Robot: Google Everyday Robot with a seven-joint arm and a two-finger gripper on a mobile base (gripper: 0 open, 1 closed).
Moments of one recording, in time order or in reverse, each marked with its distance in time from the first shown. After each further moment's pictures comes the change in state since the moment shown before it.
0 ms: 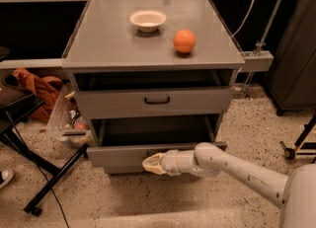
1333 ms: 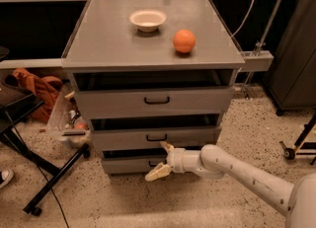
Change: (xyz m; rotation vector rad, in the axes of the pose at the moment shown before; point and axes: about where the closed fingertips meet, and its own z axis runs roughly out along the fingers) arm 0.008 -0.036 -0.018 0.119 -0.050 0.067
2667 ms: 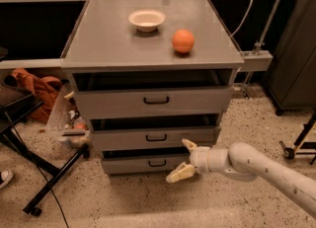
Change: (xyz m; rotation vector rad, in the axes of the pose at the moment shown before) arm -0.027 0.013 -0.109 0.046 0.062 0.022
